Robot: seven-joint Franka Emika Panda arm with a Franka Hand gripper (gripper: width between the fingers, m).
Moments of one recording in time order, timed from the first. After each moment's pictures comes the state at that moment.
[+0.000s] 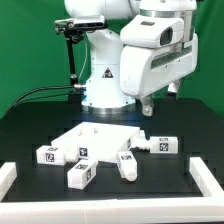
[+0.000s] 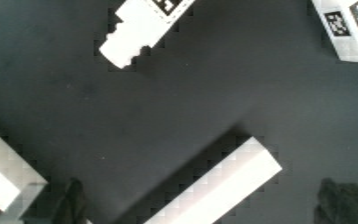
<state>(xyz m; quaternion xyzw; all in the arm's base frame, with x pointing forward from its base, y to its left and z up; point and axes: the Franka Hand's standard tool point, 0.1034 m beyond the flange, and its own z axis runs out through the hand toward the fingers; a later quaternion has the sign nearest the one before) 0.547 0.075 0.141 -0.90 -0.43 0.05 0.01</state>
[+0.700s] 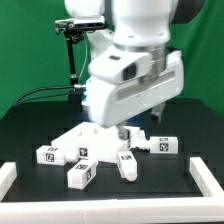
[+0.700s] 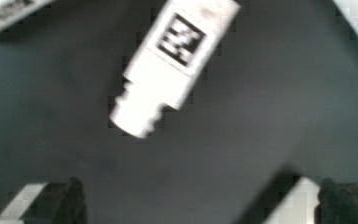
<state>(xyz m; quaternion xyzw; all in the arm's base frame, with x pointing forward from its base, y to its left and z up) 0.554 0.015 0.097 -0.93 -0.37 0.07 0.04</state>
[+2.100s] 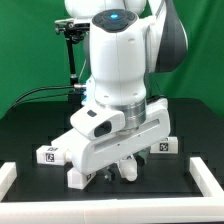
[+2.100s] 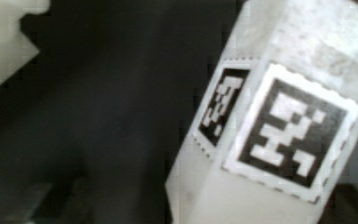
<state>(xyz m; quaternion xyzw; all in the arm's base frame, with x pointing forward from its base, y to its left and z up) 0.533 0.010 0.008 -0.96 -0.26 0.09 0.05</state>
